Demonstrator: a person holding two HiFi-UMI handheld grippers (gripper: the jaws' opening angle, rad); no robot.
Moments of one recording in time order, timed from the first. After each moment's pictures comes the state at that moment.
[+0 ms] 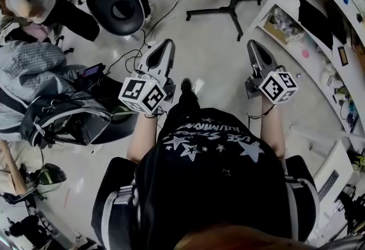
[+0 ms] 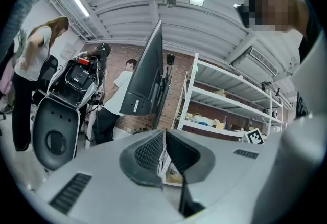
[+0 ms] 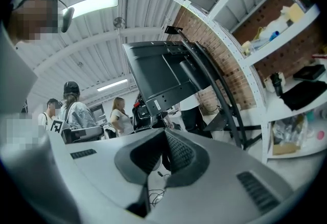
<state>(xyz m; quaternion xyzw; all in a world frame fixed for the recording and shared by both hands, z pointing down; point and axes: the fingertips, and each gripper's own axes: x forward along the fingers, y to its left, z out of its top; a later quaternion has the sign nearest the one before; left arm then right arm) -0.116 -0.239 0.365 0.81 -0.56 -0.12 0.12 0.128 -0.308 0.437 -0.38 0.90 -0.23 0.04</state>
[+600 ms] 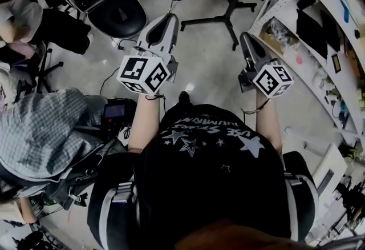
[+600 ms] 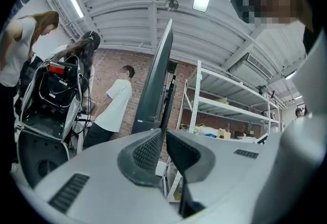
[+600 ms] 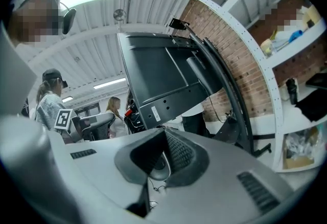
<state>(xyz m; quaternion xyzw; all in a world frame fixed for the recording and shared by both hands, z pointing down) -0.201 -0.410 0.296 0.83 -0.53 -0.15 0.08 0.016 -0.430 0.393 -0.39 0.89 -0.21 0.05</state>
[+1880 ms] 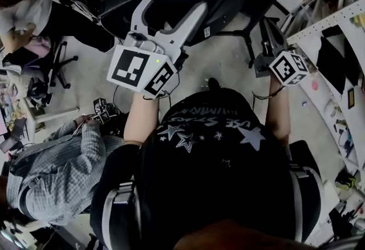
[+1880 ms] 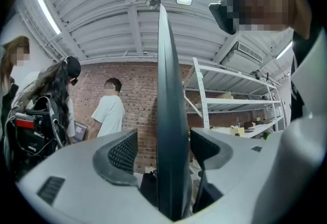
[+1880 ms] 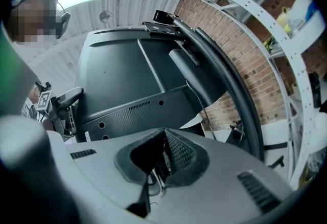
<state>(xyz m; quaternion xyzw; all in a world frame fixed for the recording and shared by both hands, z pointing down) -0.213 -0.569 0.192 0.84 -0.52 -0.12 -0.03 -0.008 -0.664 0.382 -0.39 0.90 -0.20 0.09</state>
